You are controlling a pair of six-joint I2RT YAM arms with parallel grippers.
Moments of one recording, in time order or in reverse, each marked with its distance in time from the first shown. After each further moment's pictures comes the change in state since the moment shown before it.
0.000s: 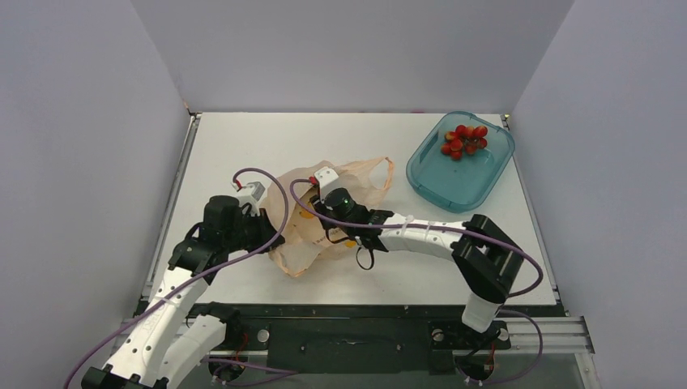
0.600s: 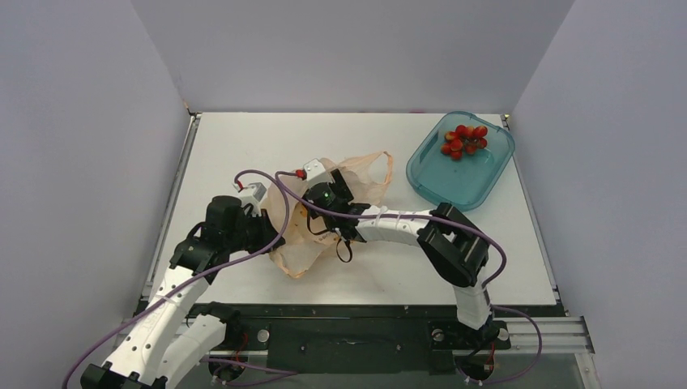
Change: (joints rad) left arm -0.020 0.008 0.000 -0.008 -0.026 -0.008; right arm -0.001 0.262 0.214 0.020 0.266 -0.109
